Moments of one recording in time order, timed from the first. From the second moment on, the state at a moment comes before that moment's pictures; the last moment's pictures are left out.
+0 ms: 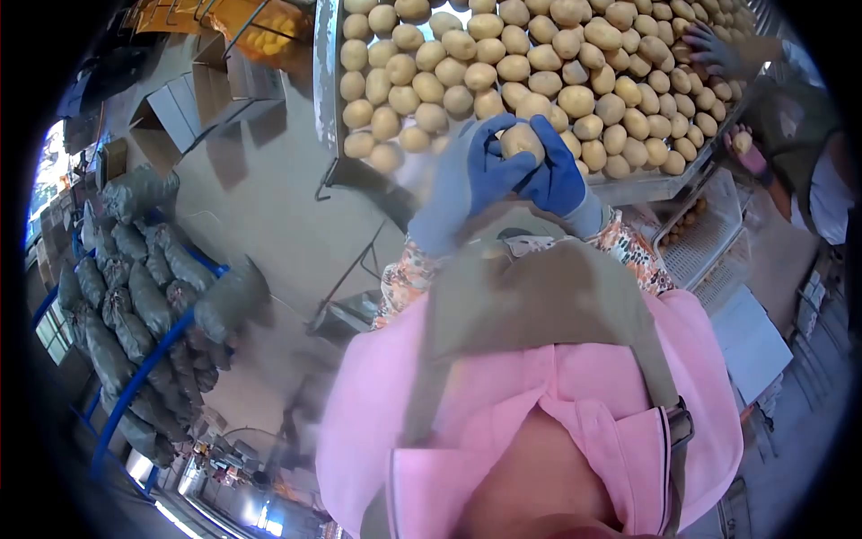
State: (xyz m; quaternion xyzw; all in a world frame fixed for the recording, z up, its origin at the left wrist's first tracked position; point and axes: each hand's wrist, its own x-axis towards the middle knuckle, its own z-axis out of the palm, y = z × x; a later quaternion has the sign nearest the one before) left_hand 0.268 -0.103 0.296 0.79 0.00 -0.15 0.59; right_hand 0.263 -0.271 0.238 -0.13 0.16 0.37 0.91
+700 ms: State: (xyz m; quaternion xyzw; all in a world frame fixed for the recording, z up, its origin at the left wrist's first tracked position) left_hand 0.242 -0.091 0.278 0.61 0.07 -0.18 0.76; right_hand 0.217 -0.266 0.279 -0.43 0.10 0.29 0.85
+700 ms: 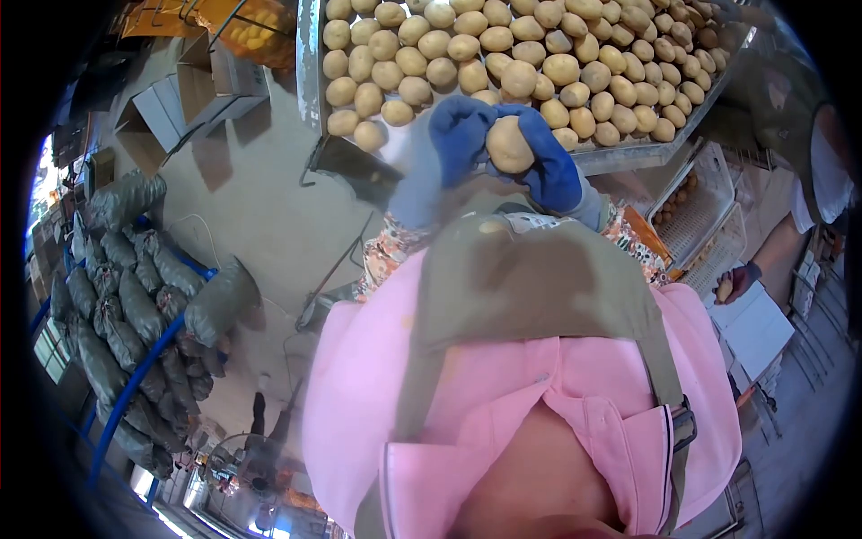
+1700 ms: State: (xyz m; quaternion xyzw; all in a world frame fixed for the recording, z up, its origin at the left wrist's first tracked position) left_hand 0.247 -0.109 0.268 0.82 -0.13 -0.13 0.55; right_hand 0.249 -0.281 0.263 -0.41 0.14 0.35 0.83
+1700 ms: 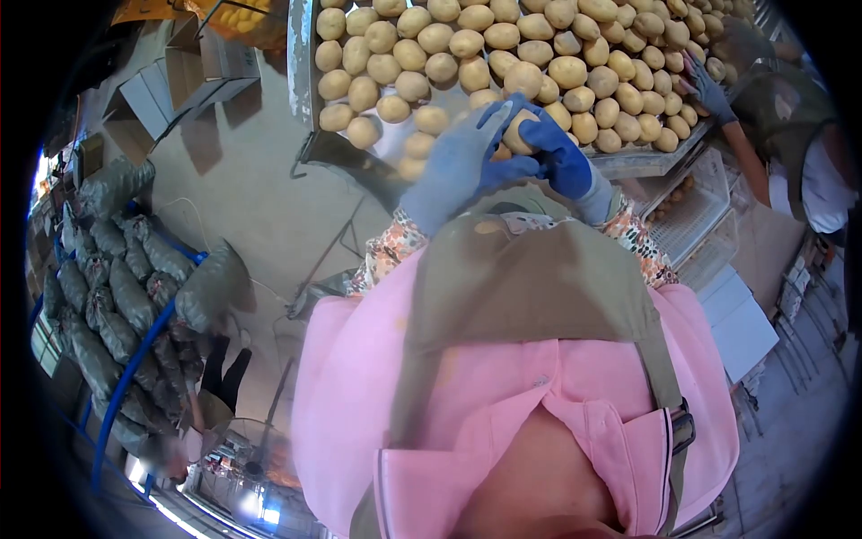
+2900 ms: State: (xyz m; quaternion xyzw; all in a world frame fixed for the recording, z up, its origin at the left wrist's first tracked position) left_hand 0.222 -0.092 0.274 0.82 -0.11 -0.19 0.54; right_hand 0.212 -0.312 0.237 -0.60 -0.16 0.23 0.75
